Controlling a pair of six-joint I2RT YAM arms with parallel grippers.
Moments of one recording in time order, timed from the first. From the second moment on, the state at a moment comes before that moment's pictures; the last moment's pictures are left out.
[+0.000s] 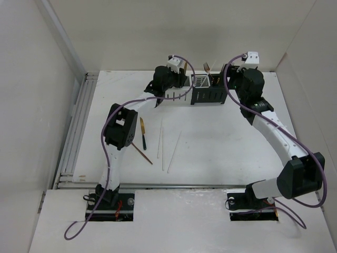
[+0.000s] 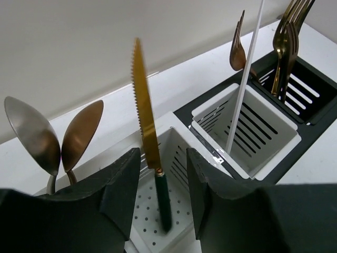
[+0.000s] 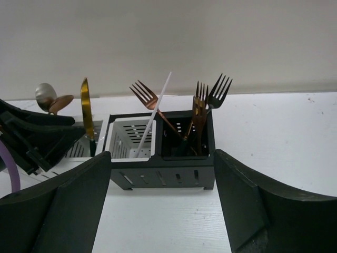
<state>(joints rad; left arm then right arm) -0.47 2.24 1.73 0.40 0.21 -0.10 0.26 1.38 1.20 0.10 0.20 0.15</state>
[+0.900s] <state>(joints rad) -0.27 1.57 1.76 -0.45 -0.48 -0.24 0.70 1.66 1.30 -0.44 0.10 0.29</state>
